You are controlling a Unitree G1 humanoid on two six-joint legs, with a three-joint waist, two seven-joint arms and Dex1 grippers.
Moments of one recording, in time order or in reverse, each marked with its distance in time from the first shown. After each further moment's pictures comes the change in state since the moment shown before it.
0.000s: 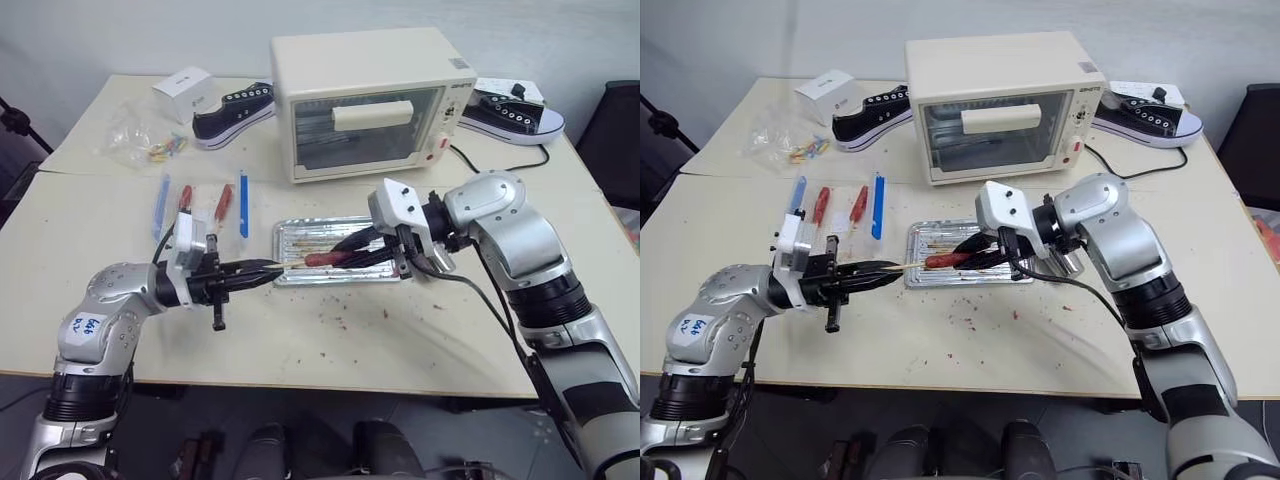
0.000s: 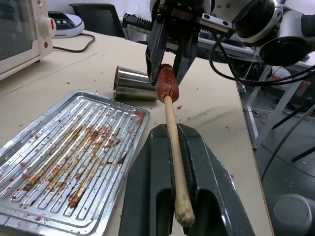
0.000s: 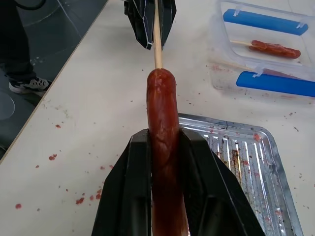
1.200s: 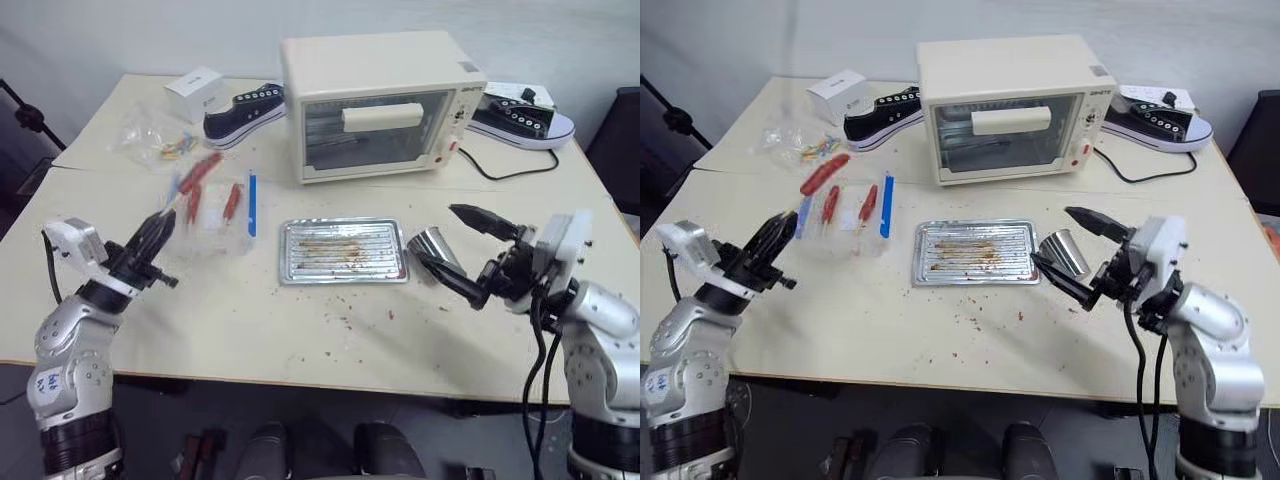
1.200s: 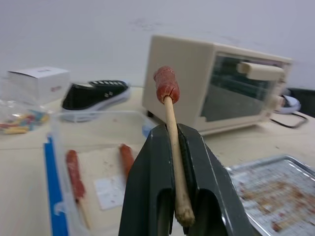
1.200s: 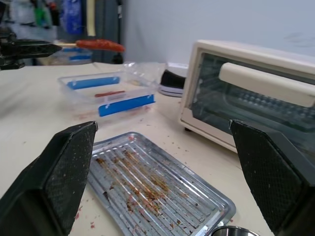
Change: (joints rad) left arm 0.101 -0.218 0.387 0.056 0.053 -0.200 0.604; right arm 0.792 0.121 -0.624 -0.477 0.281 -0.143 -0.544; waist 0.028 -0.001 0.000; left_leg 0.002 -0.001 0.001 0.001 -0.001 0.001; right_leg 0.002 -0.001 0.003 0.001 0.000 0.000
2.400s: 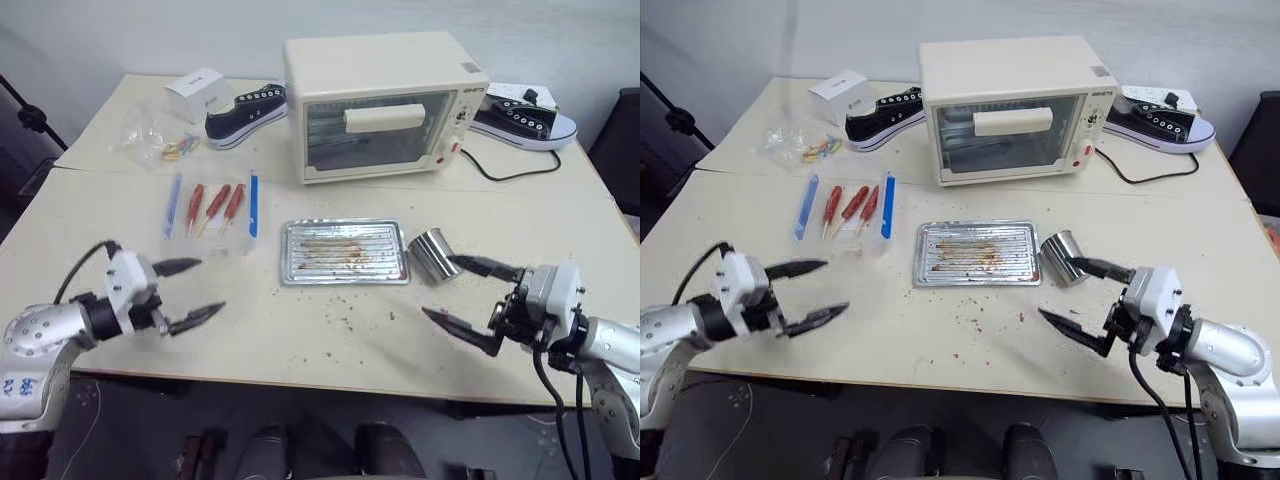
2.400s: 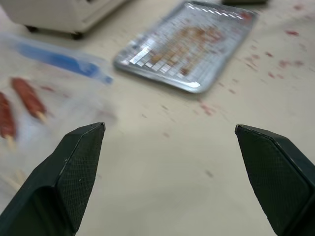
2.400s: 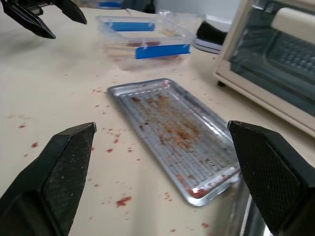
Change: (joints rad) left arm 0.309 0.390 -0.191 -0.071 0.132 -0.099 -0.476; right arm 0.223 -0.213 0.050 0.067 0.015 -0.160 0.206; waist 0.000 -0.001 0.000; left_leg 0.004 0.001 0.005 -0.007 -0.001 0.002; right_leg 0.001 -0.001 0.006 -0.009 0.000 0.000
